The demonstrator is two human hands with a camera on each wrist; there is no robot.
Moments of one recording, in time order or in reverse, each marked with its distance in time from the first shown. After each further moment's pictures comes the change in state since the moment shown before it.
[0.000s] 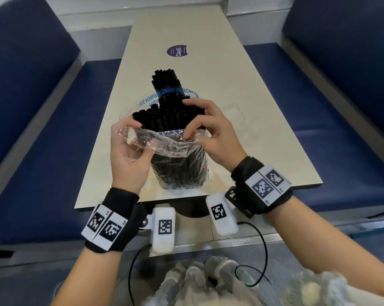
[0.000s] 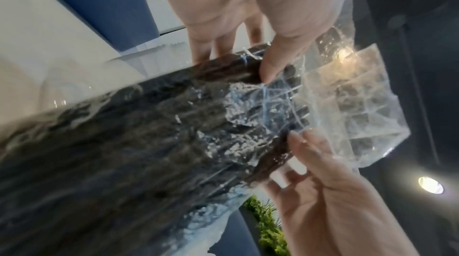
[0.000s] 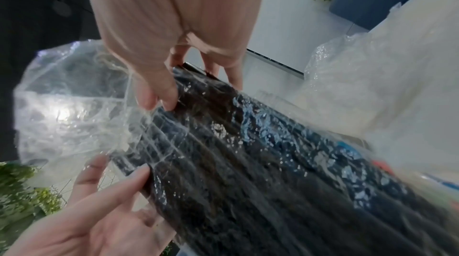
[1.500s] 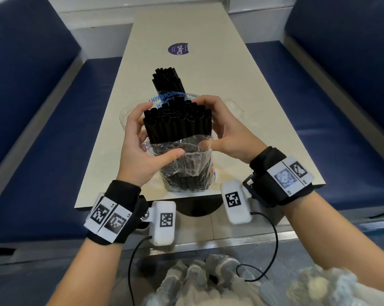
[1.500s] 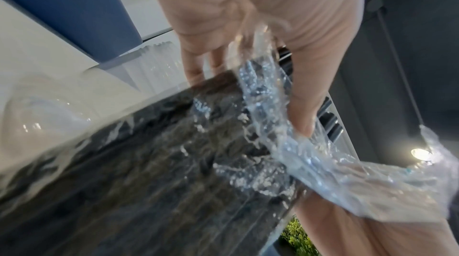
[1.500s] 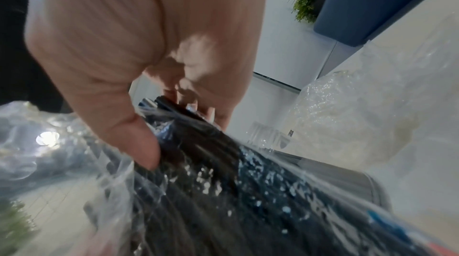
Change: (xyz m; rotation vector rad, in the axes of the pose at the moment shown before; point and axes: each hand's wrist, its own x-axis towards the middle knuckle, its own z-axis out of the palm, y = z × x) left_hand 0.011 0.007 0.004 0.157 -0.203 -0.112; right_hand 0.008 0.006 -0.027 0.204 -0.323 0.216
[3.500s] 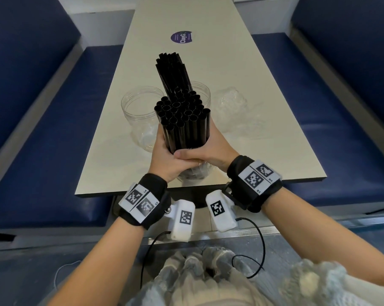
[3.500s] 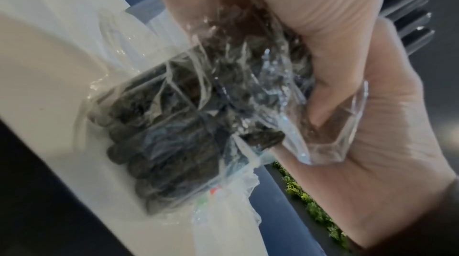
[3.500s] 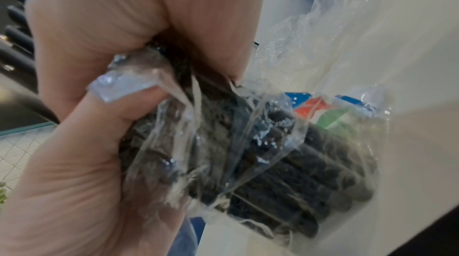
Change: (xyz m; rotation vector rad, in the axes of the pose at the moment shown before) left_hand -0.017 -0.045 0.045 -0.160 0.017 -0.310; right_hand -0.001 0.035 0.047 0.060 0.207 0.132
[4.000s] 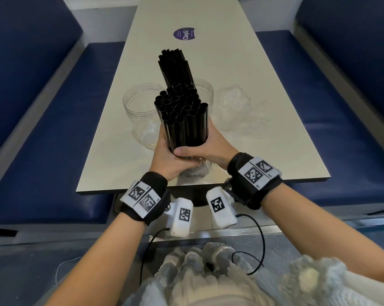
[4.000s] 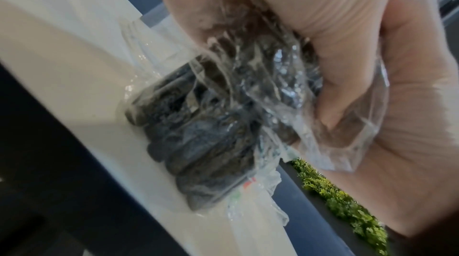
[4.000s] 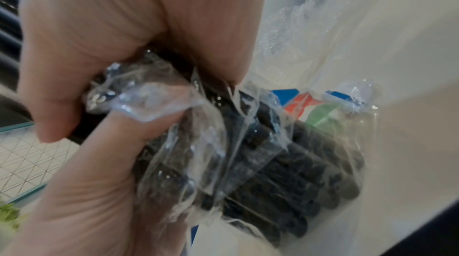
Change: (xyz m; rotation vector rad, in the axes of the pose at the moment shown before) left_hand 0.003 -0.012 -0.004 -0.004 -0.051 -0.047; right_hand 0.006 0.007 0.002 -0.021 -0.059 0.077
